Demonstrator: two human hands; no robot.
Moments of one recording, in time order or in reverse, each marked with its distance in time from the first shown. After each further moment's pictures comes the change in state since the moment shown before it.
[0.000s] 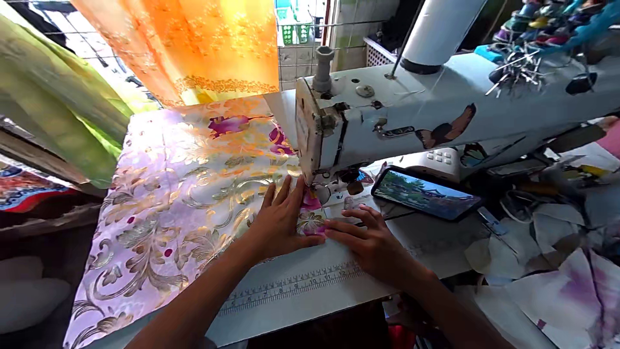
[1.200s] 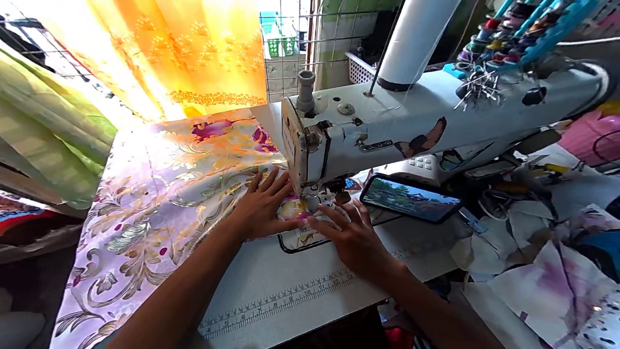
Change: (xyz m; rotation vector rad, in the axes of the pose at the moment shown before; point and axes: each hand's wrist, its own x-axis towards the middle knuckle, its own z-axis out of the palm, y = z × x) left_hand 0.037 -0.049 -0.013 0.174 0.012 0.161; right_hand 0.021 -0.005 0.014 -0.199 -0.036 0.184
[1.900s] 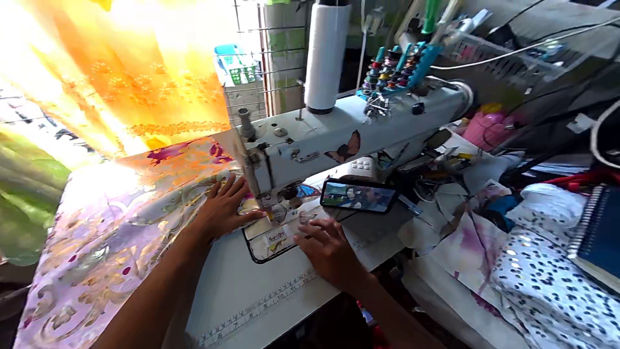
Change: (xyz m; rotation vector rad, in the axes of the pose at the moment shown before) left_hand 0.021 -0.032 -0.010 -0.023 0.017 -0.070; right_hand -0.034 -0.012 -0.008 0.075 0.272 0.066
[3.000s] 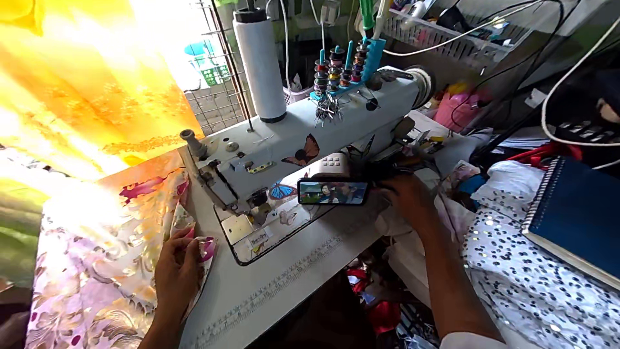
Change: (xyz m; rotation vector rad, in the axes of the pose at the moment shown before) left_hand -0.104 0.050 0.016 -0.589 0.593 -0.421; right_hand -0.012 0.129 -0.149 -0.203 -0.174 0.723
